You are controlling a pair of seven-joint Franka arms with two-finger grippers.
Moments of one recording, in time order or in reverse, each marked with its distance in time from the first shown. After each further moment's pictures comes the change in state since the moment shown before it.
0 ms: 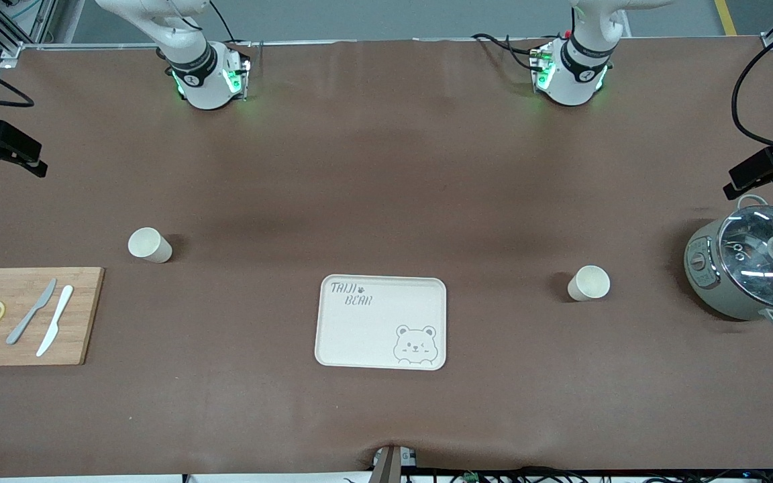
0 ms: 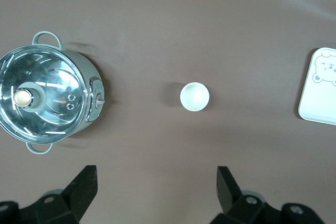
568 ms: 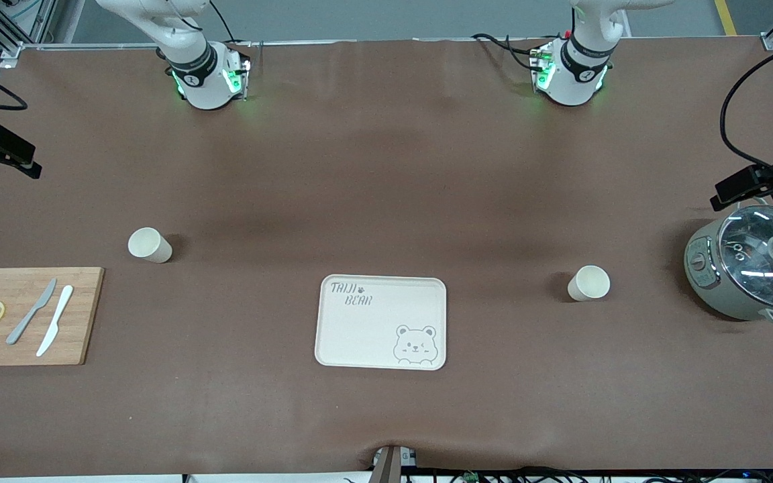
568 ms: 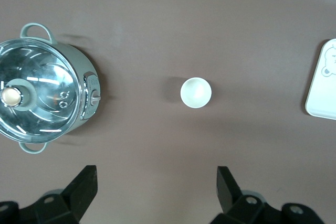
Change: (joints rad) left arm -0.005 0.061 -0.001 -0.003 0.000 0.009 0.000; right arm -0.013 0.003 0.001 0.000 0.000 0.000 0.000
